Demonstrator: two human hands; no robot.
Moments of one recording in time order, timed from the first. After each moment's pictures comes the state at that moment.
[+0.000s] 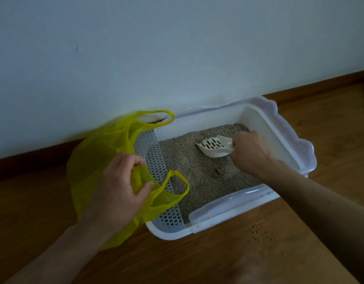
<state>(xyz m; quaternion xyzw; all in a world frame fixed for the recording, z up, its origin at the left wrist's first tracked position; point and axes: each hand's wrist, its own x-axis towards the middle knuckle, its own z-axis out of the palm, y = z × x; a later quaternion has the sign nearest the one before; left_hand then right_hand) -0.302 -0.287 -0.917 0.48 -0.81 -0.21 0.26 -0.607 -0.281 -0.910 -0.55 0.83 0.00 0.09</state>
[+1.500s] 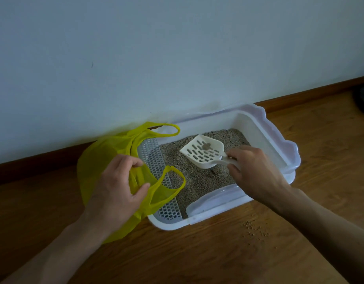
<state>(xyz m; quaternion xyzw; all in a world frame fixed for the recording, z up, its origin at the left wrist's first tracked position) -0.292 -0.267 -0.895 0.47 -0.82 -0.18 0.28 -0.593 -0.207 -0.878 -0.67 0.73 -0.12 0.07</state>
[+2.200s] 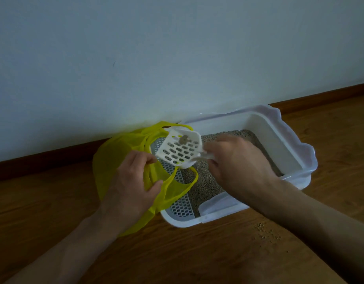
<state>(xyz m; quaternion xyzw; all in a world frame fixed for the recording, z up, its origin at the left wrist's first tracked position) -0.290 -0.265 -0.888 0.48 -0.81 -0.19 0.27 -0.513 -0.226 -0.824 -0.74 0.66 -0.09 -0.02</state>
